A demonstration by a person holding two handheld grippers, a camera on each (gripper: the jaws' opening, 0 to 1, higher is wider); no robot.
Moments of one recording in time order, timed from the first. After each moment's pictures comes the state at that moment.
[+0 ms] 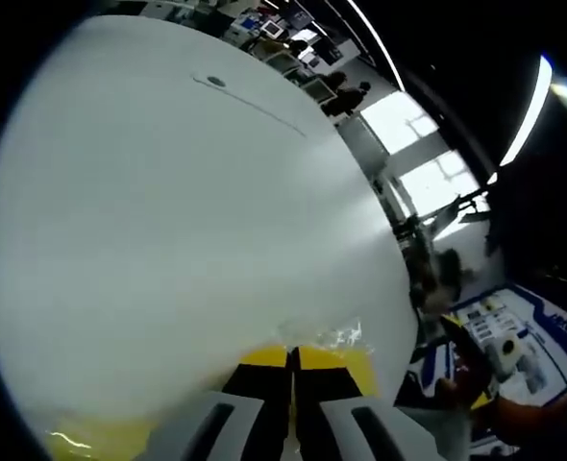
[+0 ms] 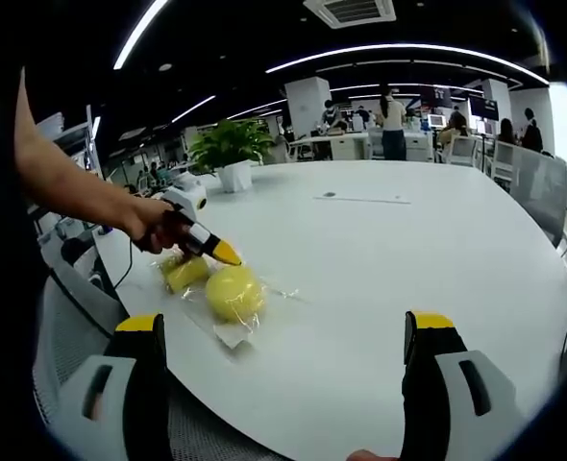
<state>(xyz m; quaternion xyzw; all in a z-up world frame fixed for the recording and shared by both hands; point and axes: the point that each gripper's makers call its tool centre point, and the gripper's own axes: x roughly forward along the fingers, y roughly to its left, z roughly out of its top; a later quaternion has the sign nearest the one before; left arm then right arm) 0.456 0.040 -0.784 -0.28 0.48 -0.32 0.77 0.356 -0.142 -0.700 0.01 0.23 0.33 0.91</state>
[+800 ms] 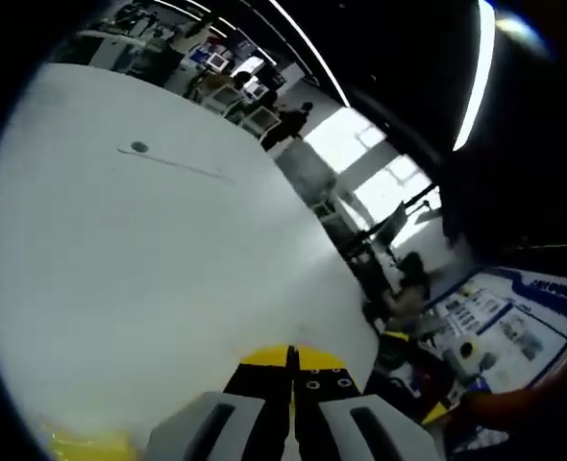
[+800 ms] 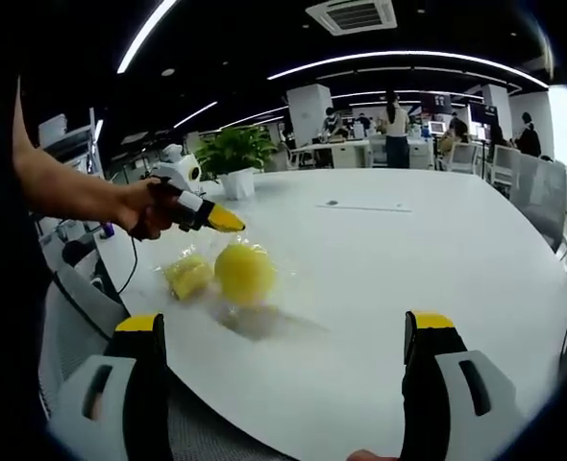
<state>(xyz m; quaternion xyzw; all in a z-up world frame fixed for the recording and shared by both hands) 0.450 0.007 -0.687 -0.25 0.37 -0.41 0.80 0.348 -0.138 -0.690 0.02 0.22 0.33 0.92</state>
